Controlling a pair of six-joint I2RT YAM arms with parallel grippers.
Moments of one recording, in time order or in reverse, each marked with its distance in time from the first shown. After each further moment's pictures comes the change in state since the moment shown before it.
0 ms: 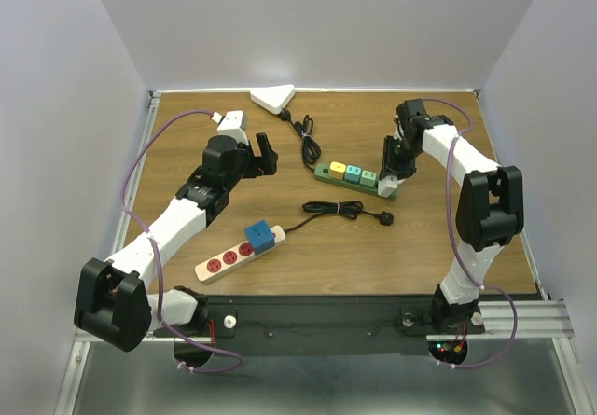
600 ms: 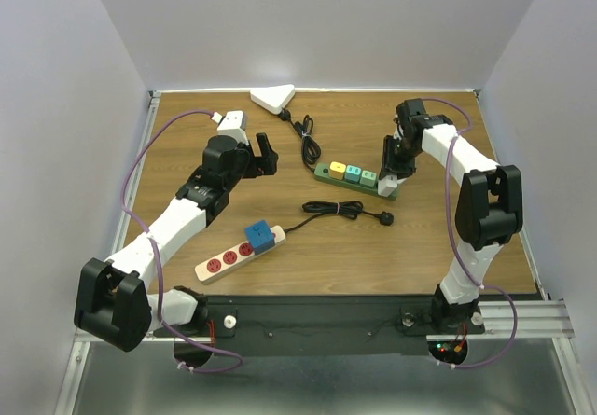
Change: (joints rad) left arm 0.000 0.000 0.000 0.000 0.003 0.000; right arm 0.000 0.014 0.007 0.003 0.037 0.000
